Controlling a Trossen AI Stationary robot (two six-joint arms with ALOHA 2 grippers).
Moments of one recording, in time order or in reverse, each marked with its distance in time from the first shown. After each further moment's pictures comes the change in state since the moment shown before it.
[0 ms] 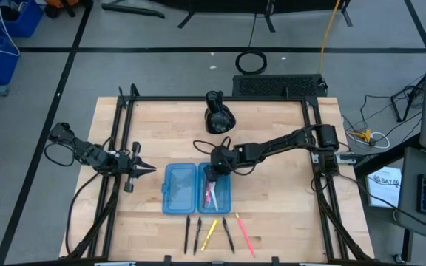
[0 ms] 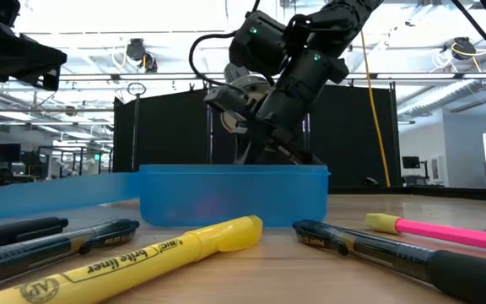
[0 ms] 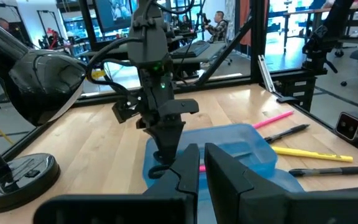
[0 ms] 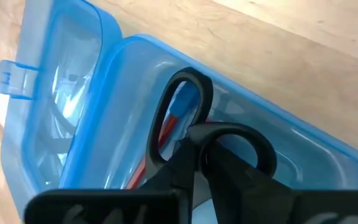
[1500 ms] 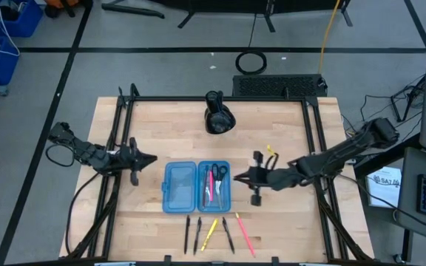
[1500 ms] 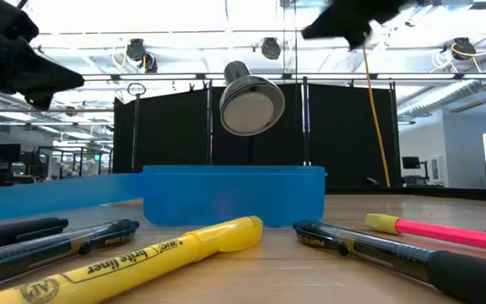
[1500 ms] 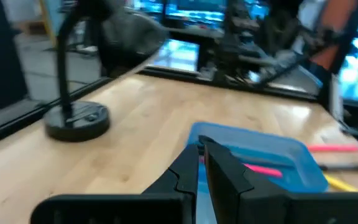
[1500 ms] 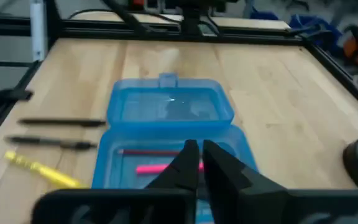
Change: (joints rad) left arm 0.001 0.016 0.001 -0.060 -0.273 -0.295; right arm 0.393 -0.671 -0.432 0.271 0.481 -0.965
